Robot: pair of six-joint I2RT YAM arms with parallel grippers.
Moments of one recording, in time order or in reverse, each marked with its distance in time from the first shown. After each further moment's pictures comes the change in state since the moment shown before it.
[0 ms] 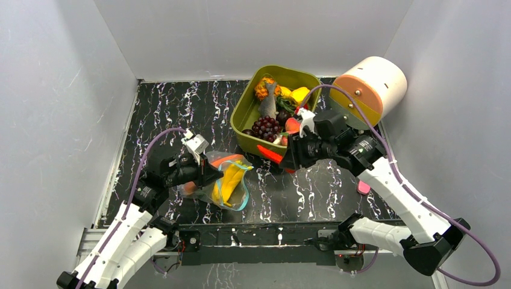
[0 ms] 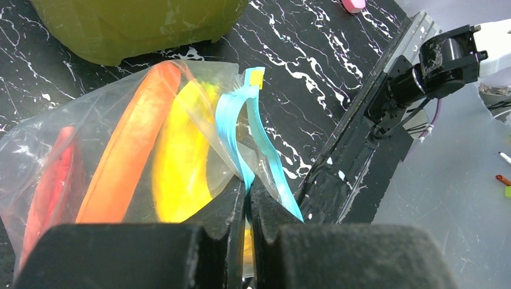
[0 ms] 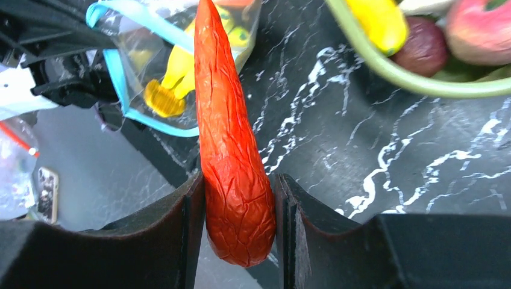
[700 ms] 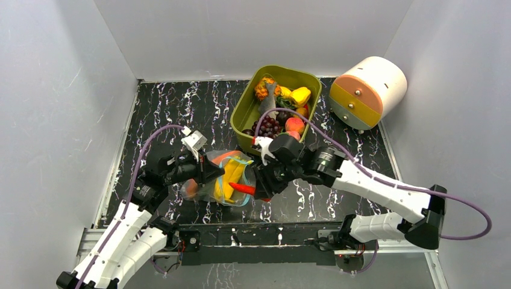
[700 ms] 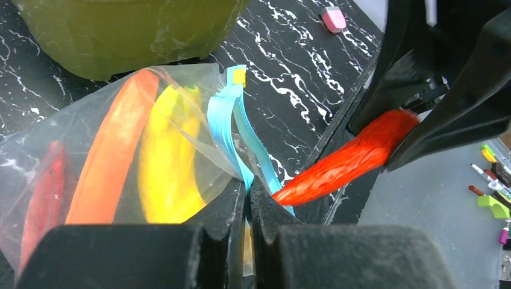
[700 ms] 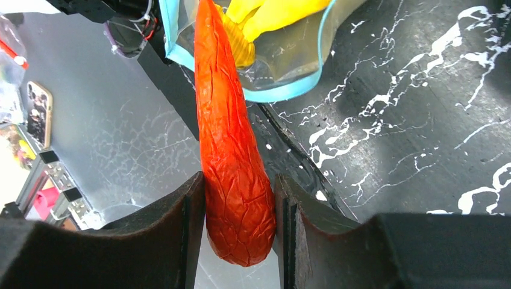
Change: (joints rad) left arm 0.000 0.014 0.027 0.036 0.021 -0.067; right arm 0.435 0.135 -0.011 0.049 0.097 0.130
